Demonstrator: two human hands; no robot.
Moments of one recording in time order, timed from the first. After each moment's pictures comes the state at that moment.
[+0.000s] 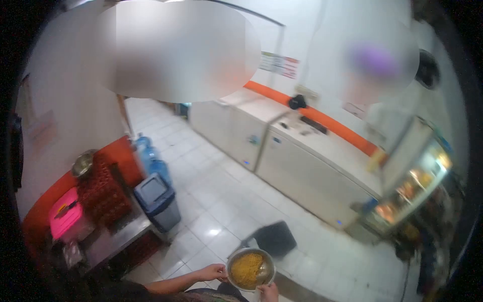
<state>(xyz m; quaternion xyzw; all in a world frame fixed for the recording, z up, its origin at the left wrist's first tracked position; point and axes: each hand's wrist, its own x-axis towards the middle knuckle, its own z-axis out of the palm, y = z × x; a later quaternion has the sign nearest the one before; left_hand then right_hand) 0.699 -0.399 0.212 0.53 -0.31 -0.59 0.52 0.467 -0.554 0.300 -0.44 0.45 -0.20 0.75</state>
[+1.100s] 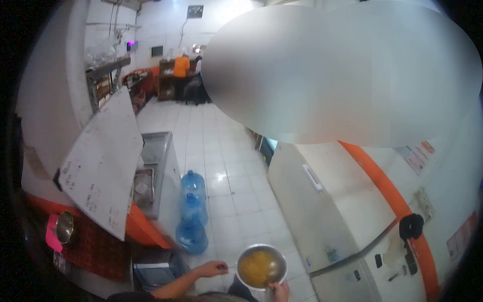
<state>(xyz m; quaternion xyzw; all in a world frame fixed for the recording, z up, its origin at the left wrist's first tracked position) 1.562 -0.604 0.216 0.76 -0.16 -0.31 0.55 1.454 -0.889 0.325 -0.50 0.31 0.00 0.81</state>
